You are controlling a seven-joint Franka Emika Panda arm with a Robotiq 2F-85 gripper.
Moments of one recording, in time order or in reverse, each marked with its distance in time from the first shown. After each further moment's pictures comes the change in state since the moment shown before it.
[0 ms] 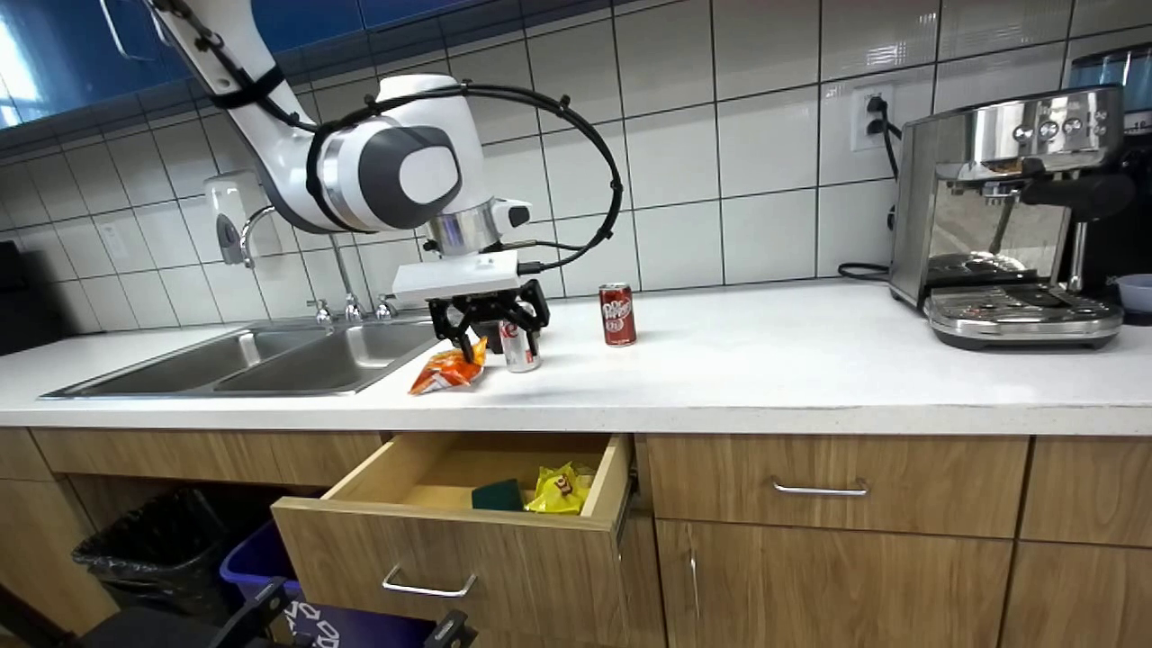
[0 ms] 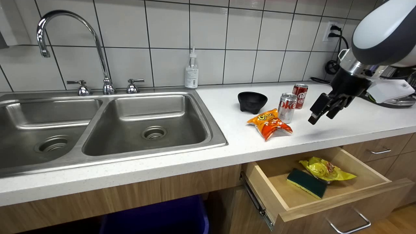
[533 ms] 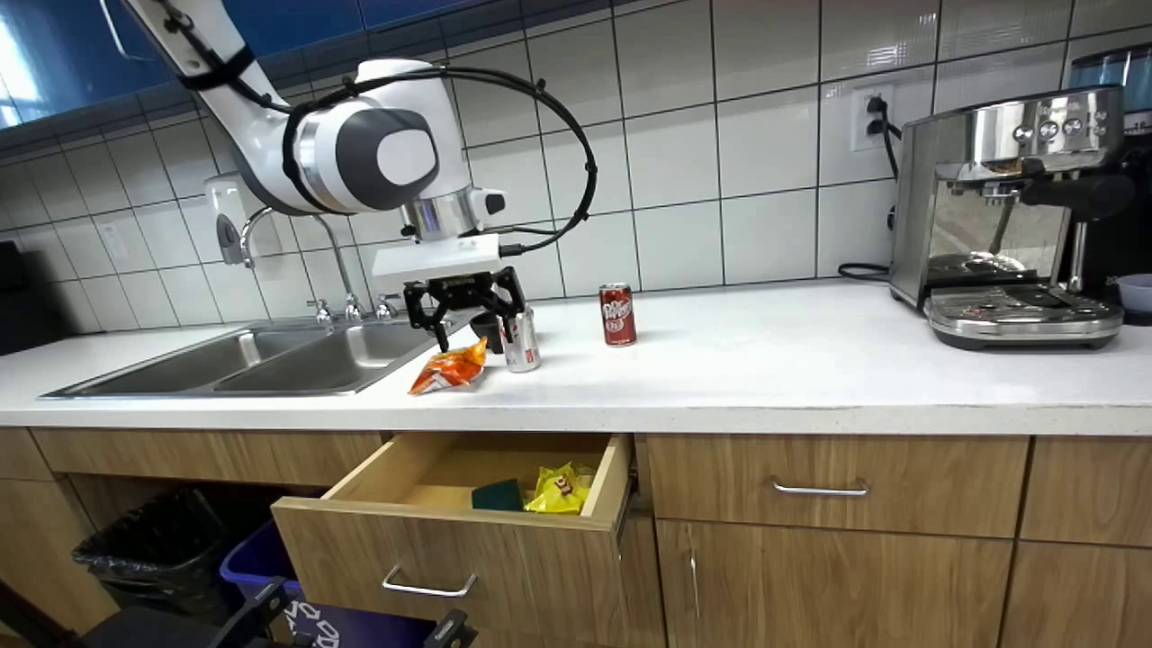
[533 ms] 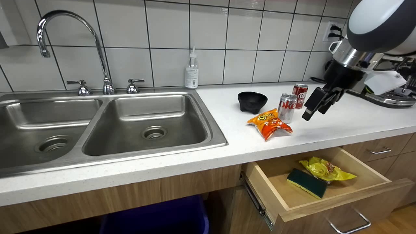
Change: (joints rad) arm 0.043 -0.047 0.017 0.011 0.023 -0.072 -0.062
